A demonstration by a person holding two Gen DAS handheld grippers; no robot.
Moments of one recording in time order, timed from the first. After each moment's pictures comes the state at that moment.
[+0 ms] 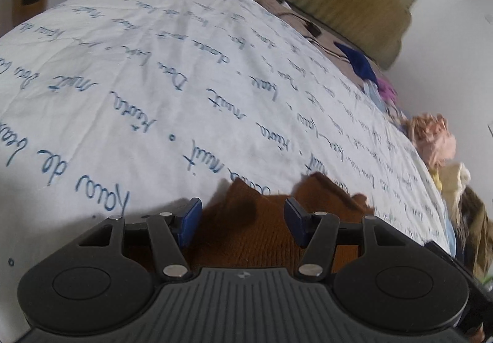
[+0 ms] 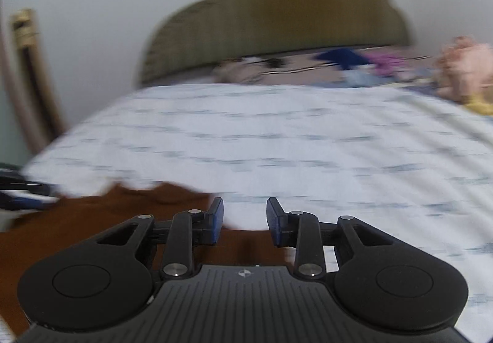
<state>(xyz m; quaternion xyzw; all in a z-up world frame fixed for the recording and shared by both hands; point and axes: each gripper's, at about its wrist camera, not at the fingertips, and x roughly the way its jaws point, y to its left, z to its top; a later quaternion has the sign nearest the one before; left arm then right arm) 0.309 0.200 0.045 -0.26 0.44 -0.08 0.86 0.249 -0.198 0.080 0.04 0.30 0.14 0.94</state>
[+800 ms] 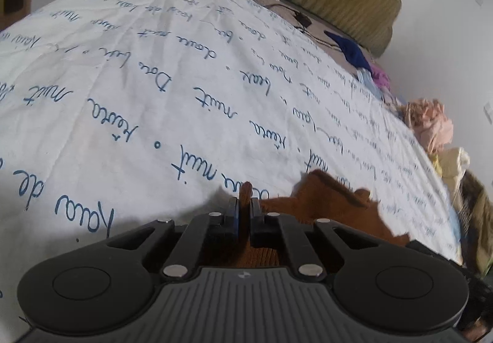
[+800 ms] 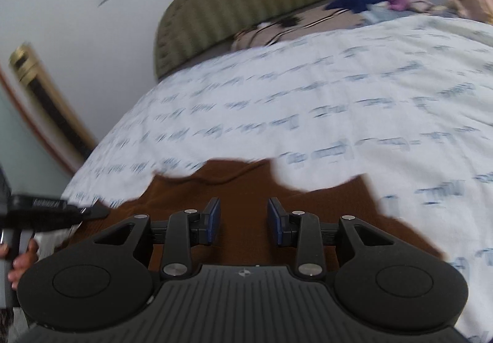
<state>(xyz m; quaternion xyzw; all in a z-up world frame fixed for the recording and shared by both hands) 0.325 0.199 0.037 -0.25 0.44 -0.09 0.86 0.261 -0.195 0.051 0.17 0.35 0.14 0.91</state>
